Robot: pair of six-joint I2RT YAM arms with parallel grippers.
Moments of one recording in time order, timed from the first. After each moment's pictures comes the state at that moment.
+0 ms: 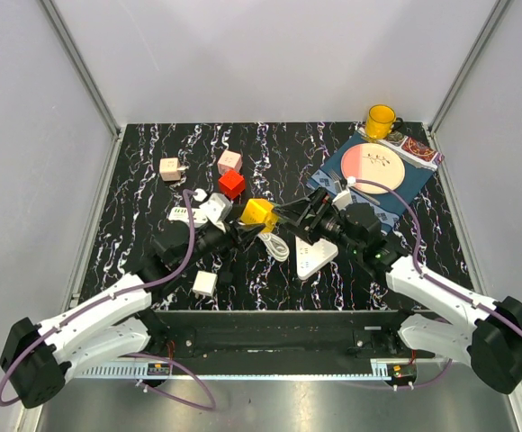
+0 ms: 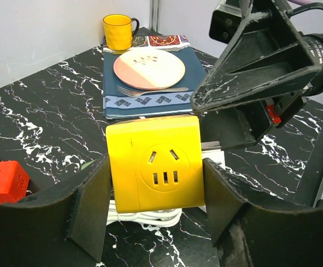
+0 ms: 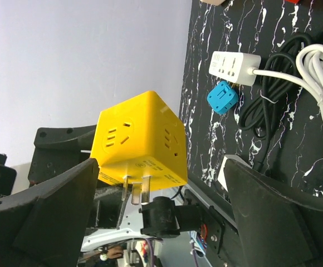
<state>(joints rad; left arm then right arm) -0.77 0.86 0.53 0.36 0.13 -0.09 0.67 1.07 0.60 0.33 -0.20 1.24</state>
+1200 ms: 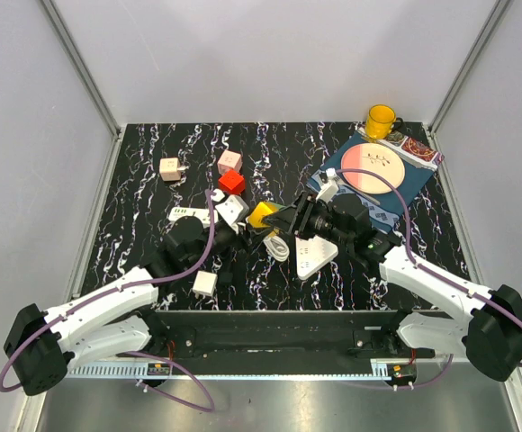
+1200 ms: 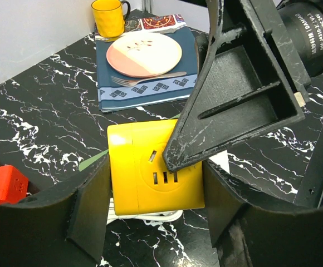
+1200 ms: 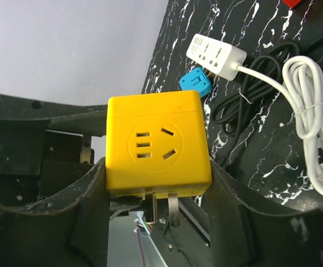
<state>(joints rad) -0.84 0.95 0.59 0.32 0.11 0.01 0.71 1.15 0.72 0.21 -0.25 0.97</state>
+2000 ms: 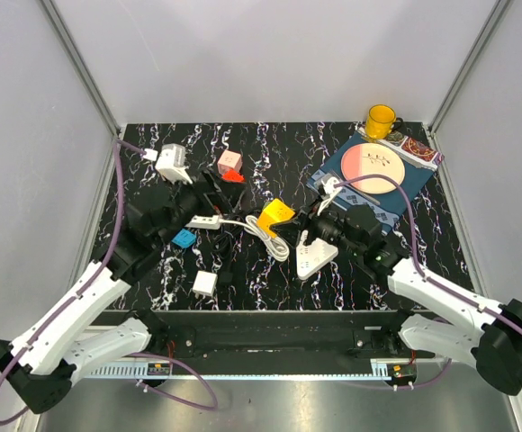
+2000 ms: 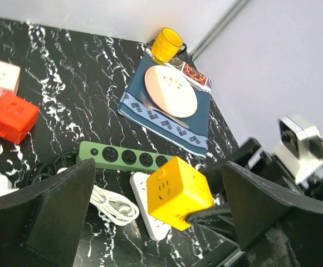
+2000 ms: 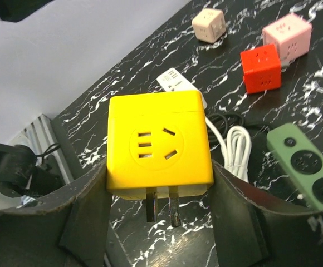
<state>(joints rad) -0.72 0.87 0.98 -0.21 -0.14 -0.55 0.72 1.05 0.63 0.34 -0.25 0.41</state>
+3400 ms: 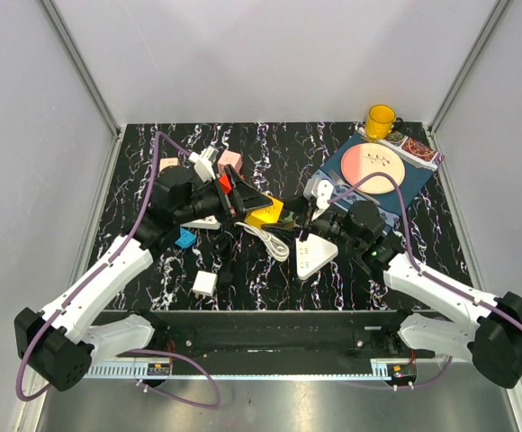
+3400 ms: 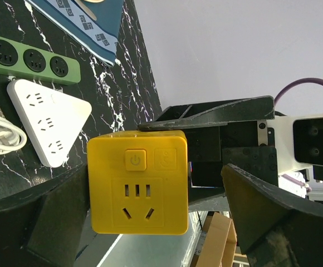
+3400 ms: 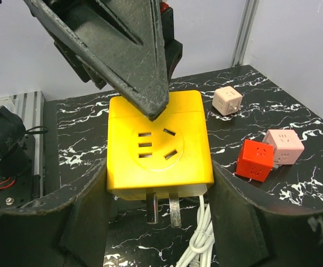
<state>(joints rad) -0.55 1.08 0.98 -0.18 0.51 -1.02 0.73 1.08 0.66 0.55 -0.47 0.02</state>
